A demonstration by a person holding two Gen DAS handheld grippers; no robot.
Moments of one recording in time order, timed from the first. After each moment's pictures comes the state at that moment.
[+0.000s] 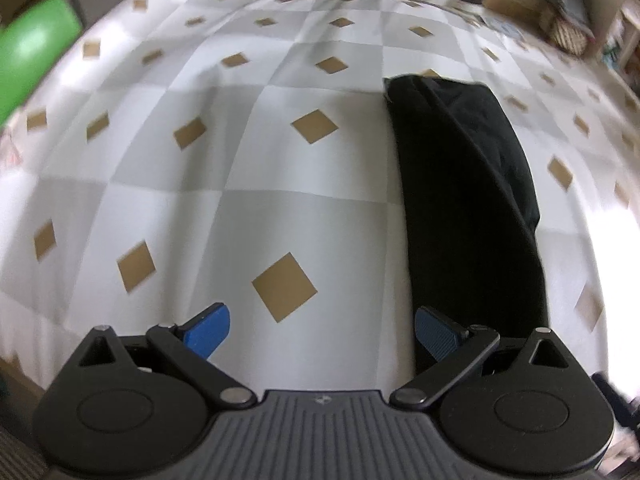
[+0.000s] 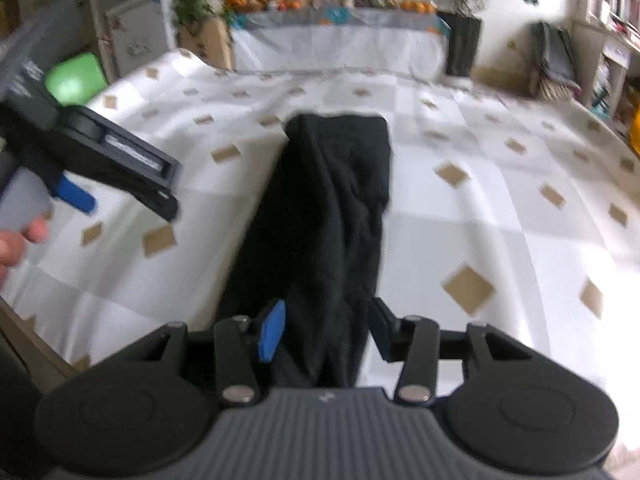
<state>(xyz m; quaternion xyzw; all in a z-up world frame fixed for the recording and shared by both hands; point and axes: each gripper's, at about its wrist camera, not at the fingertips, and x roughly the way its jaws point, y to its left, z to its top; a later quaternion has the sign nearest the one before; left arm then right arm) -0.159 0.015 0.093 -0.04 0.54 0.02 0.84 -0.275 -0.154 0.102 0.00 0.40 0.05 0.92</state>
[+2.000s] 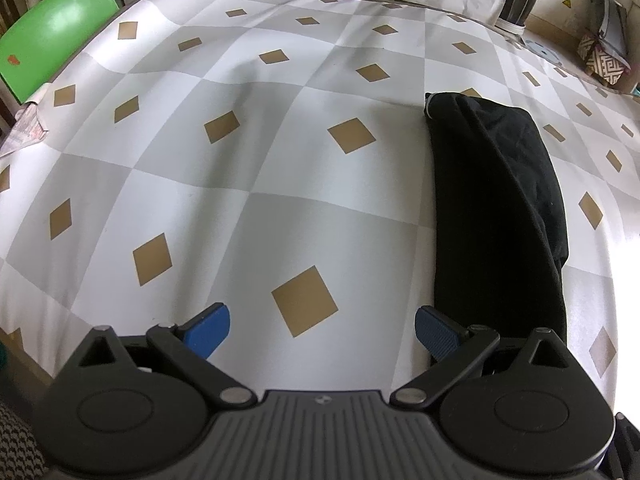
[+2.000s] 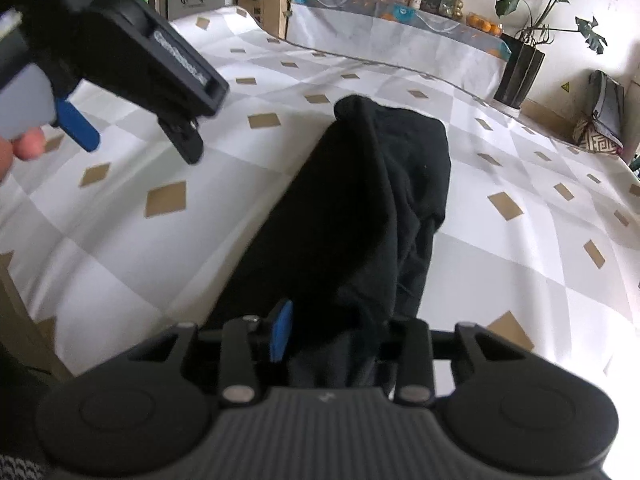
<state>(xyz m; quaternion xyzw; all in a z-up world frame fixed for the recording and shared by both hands) -0.148 0.020 0.086 -0.06 0.54 0.07 0.84 -0.243 -0.128 0.059 -0.10 0.42 0.08 0.90</state>
